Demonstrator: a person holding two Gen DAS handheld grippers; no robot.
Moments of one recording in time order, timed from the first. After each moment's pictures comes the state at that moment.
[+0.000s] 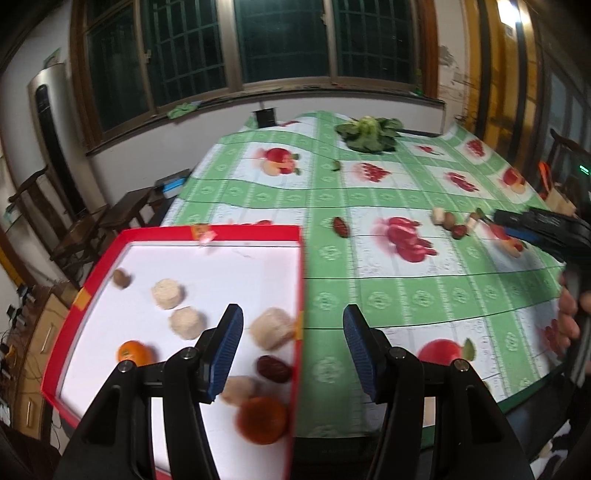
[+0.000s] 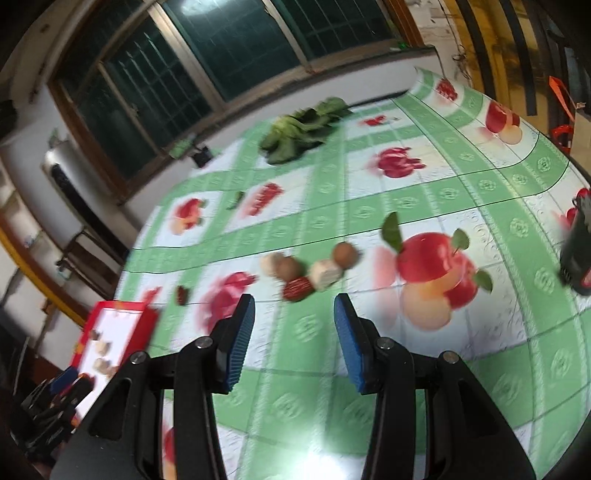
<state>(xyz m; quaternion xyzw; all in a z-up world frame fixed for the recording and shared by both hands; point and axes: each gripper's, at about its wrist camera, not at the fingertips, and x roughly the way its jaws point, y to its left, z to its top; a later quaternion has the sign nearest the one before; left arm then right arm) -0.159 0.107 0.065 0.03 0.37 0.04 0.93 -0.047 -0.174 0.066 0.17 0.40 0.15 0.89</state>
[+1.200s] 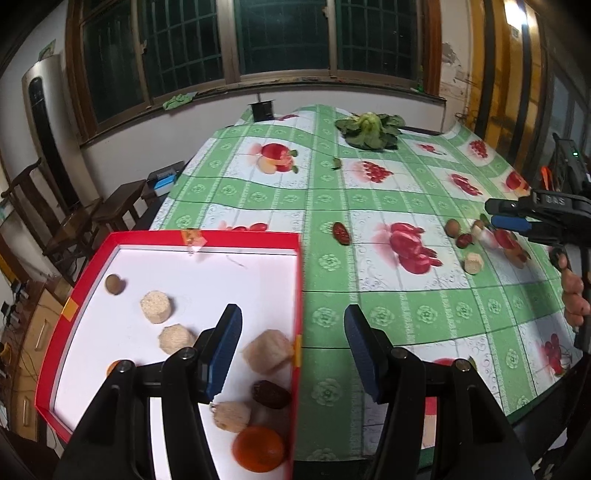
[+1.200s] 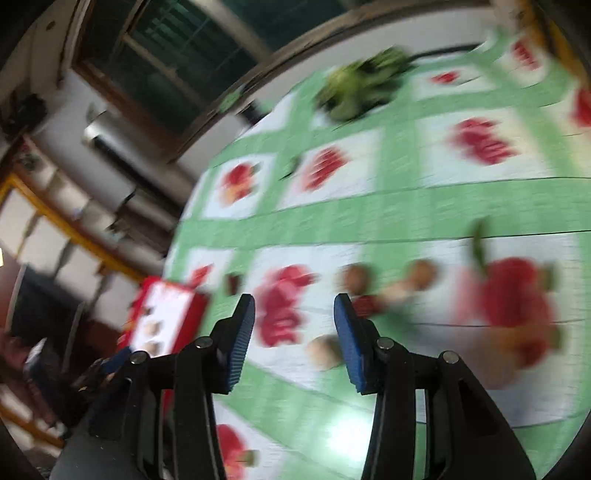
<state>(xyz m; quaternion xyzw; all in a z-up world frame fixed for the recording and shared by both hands) -0.138 0.109 0.062 0.02 0.39 0.04 0.92 0.003 -0.172 0.069 0.19 0.46 0.27 0.82</state>
